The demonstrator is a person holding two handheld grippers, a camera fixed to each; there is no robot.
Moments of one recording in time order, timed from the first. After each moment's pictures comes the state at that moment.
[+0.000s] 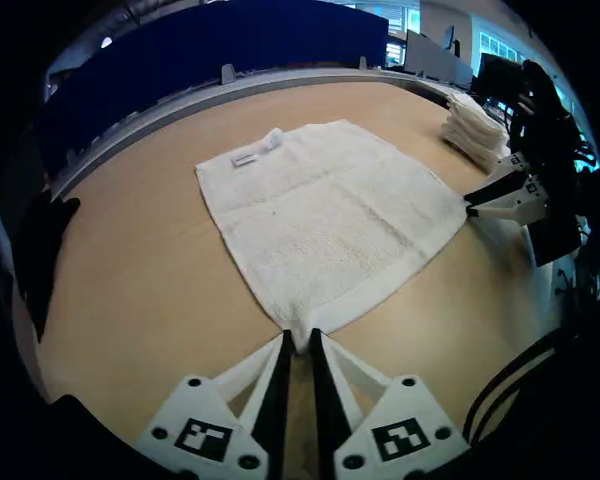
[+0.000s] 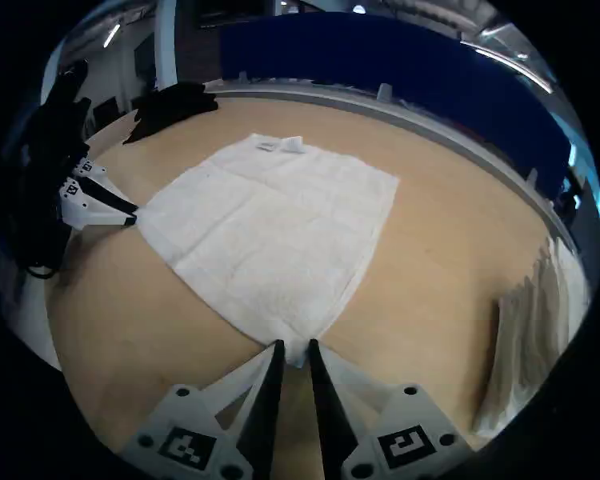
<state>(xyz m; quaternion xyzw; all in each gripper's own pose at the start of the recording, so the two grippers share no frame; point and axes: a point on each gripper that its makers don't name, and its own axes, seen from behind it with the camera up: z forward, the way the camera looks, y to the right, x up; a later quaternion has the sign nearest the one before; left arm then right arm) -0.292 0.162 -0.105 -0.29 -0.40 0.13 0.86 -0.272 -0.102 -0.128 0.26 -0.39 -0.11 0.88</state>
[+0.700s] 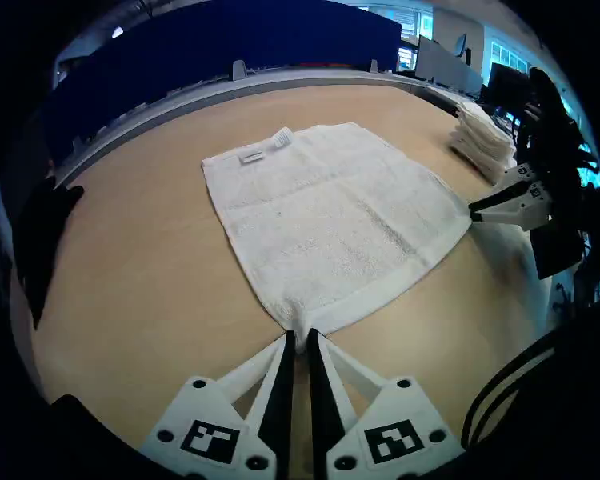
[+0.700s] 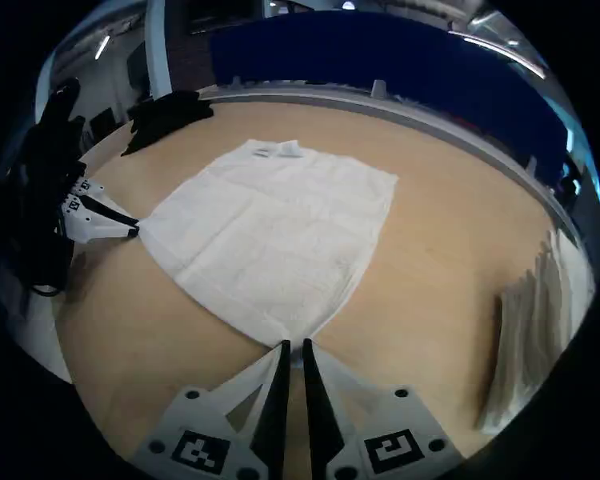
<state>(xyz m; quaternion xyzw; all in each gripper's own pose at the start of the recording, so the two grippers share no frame) -0.290 0.162 -0.105 -0.28 -0.41 0.11 0.86 -0.269 -0.106 -0.121 0.26 -0.40 -0.08 0.88</state>
